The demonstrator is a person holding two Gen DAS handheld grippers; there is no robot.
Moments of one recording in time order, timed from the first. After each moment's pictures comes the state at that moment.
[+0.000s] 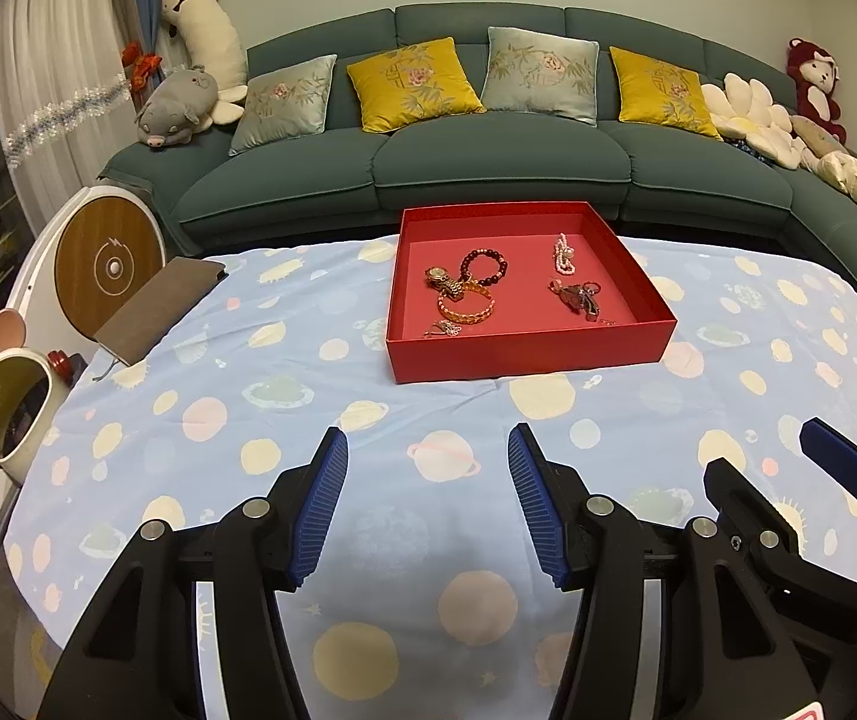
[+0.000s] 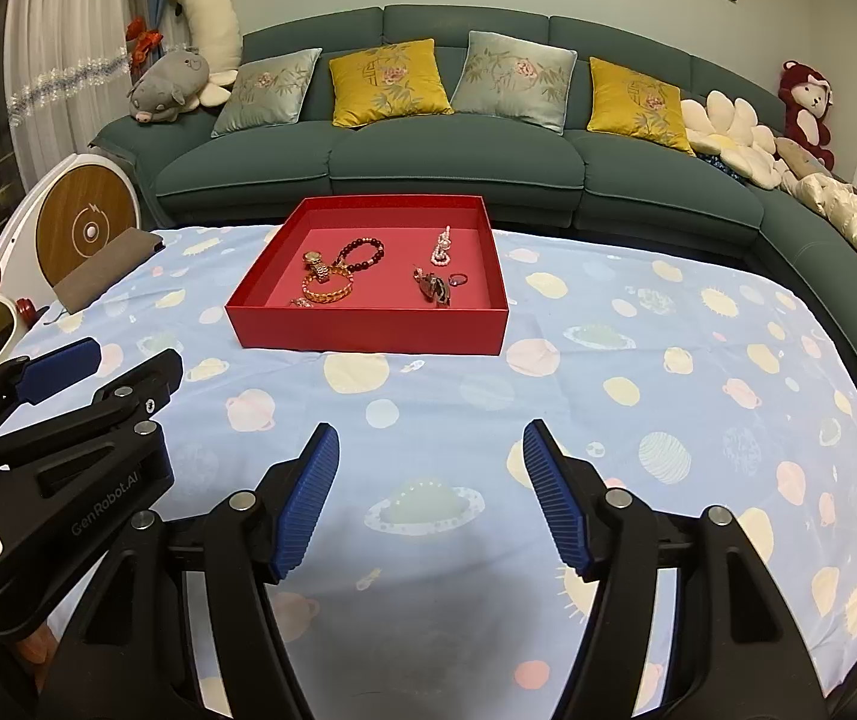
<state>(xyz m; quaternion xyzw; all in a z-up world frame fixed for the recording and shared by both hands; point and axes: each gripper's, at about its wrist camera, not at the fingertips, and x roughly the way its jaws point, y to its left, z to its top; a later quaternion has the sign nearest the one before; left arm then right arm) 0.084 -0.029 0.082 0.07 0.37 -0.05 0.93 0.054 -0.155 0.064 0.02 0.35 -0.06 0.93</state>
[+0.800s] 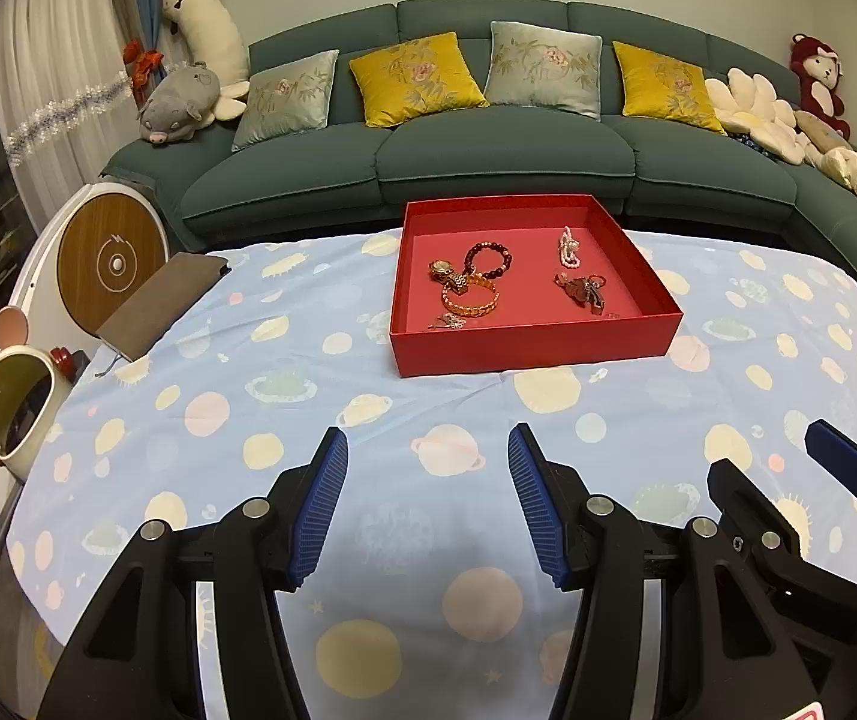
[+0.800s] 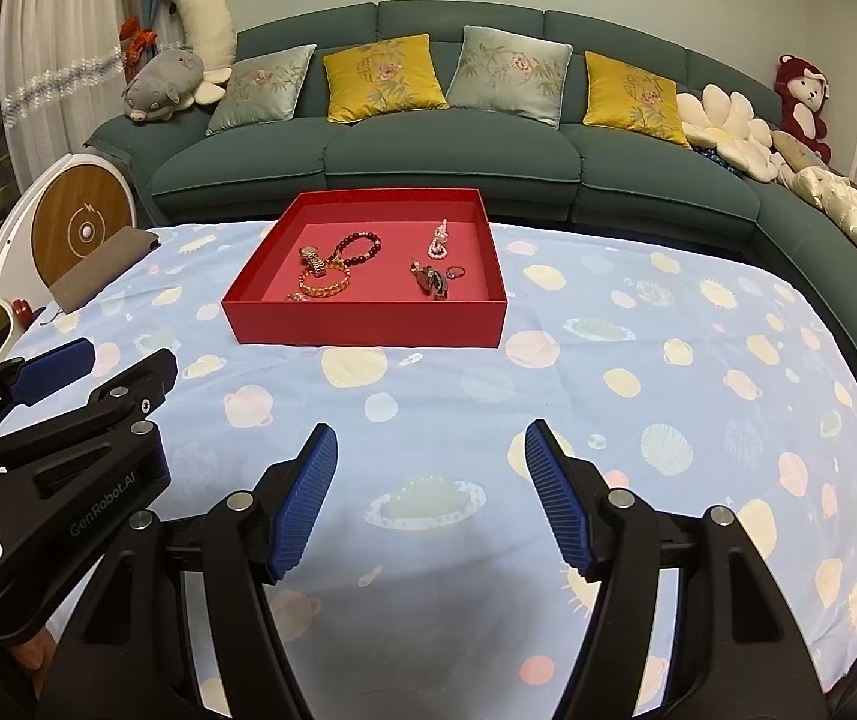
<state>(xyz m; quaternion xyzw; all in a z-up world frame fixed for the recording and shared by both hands) 0.086 -0.028 0.079 0.08 0.38 -0.04 0.92 0.054 -0.153 0.061 0.02 0.36 -0.07 0.93</state>
